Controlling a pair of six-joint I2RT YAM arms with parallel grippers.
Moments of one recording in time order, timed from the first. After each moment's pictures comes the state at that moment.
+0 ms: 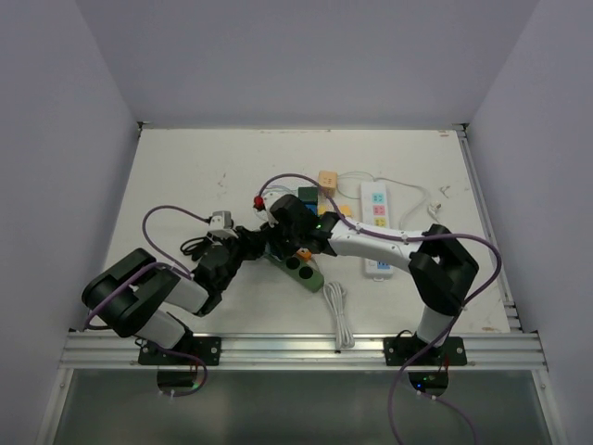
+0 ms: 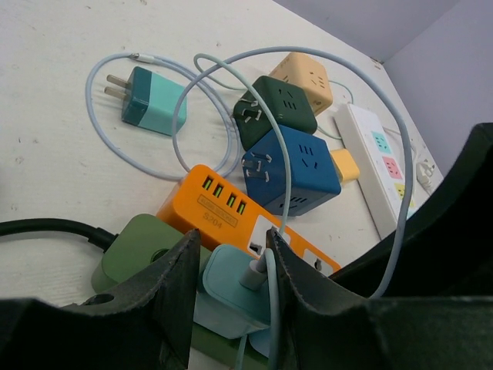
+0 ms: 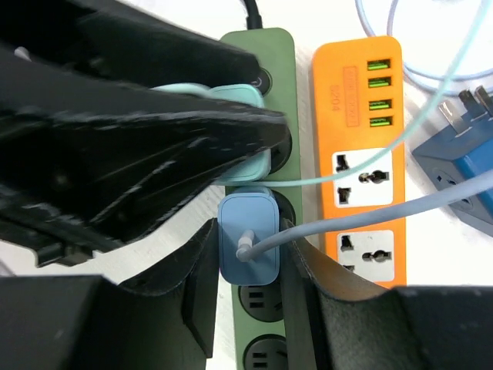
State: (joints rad) left arm -0.62 1.51 0.14 1.21 -0.25 -0.65; right arm 0.97 1.77 1.25 -0.32 0.06 0.19
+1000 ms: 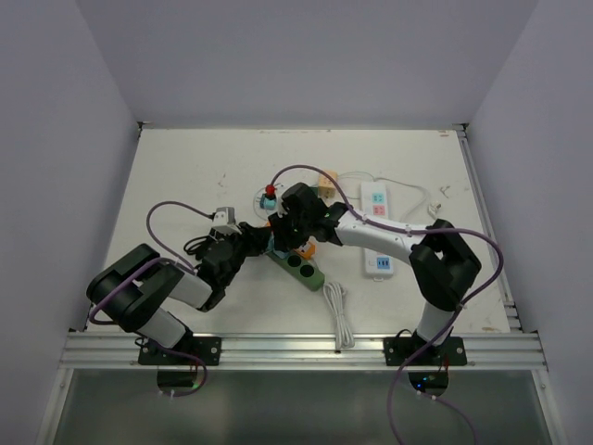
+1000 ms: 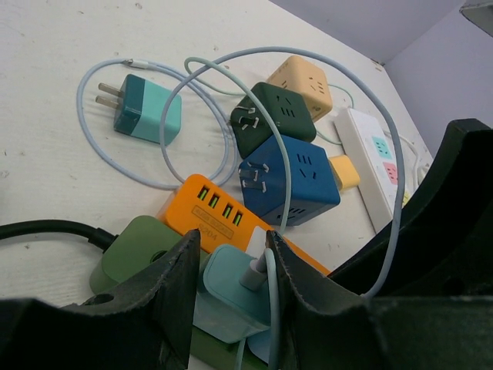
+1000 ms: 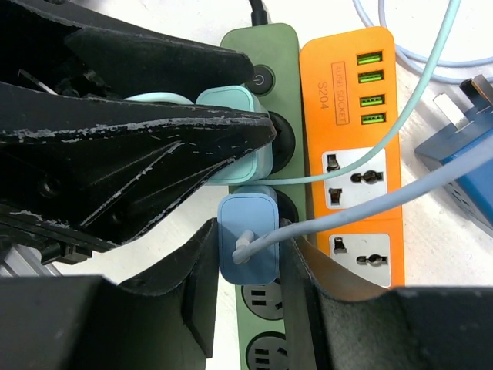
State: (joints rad) left arm -0.62 1.55 0.18 1.20 -0.24 -0.65; right arm 0.85 1.78 1.25 -0.31 -0.13 0.26
